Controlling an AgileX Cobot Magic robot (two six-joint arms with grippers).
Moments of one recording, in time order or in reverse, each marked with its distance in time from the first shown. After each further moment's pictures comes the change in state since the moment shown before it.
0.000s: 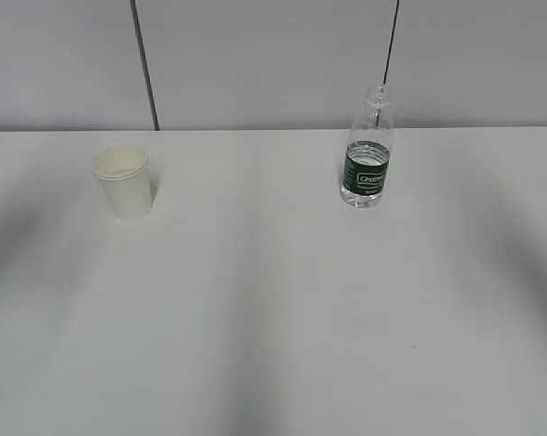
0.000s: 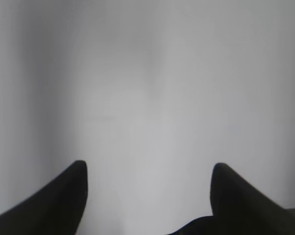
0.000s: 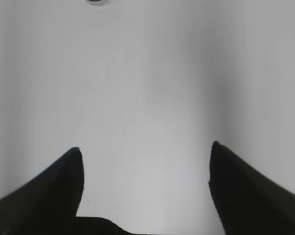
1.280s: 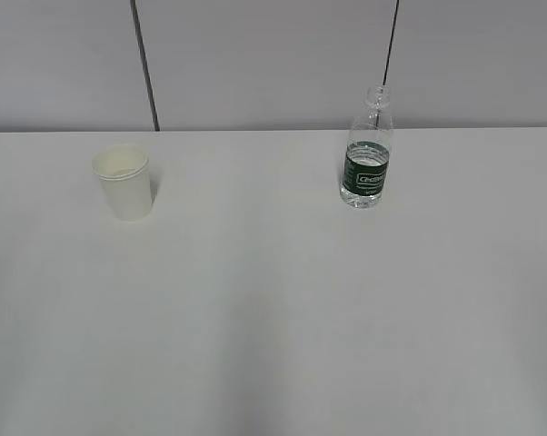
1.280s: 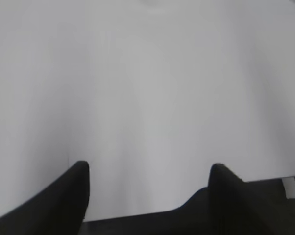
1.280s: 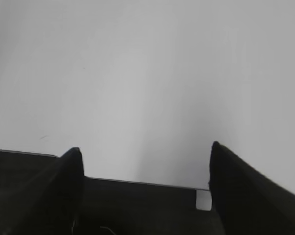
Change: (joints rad) left arm 0.000 -1.205 0.654 -0.007 -0.057 0.034; right arm 0.000 -1.153 0.798 -0.045 0.002 -0.137
